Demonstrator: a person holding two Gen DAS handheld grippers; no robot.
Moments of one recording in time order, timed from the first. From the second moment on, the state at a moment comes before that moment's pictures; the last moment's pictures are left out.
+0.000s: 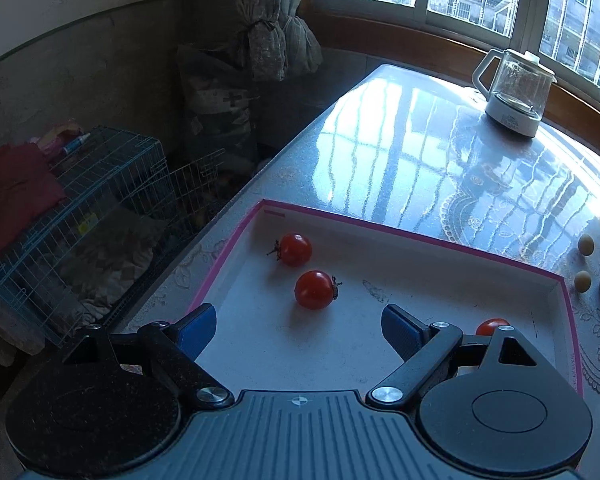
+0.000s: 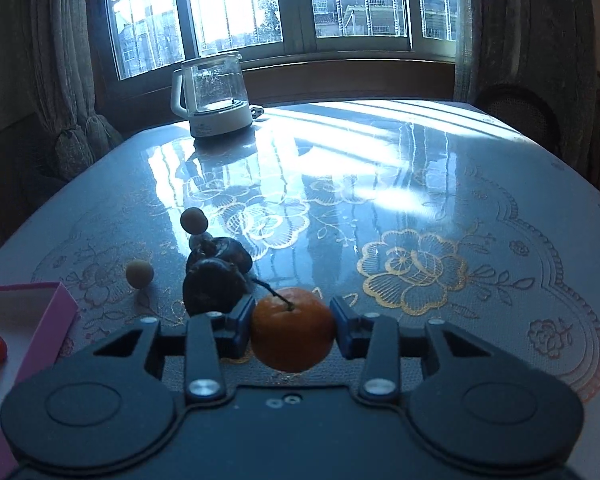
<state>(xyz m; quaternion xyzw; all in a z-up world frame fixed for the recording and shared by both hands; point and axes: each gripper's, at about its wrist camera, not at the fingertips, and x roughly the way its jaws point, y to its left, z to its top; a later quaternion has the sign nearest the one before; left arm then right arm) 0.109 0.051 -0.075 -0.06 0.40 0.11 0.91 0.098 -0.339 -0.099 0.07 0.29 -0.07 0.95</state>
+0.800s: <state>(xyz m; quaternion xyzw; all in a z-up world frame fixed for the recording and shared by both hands) 0.106 0.103 -0.078 -0.05 0.41 0.10 0.91 0.091 -0.148 -0.076 0.03 0.33 0.13 0.93</state>
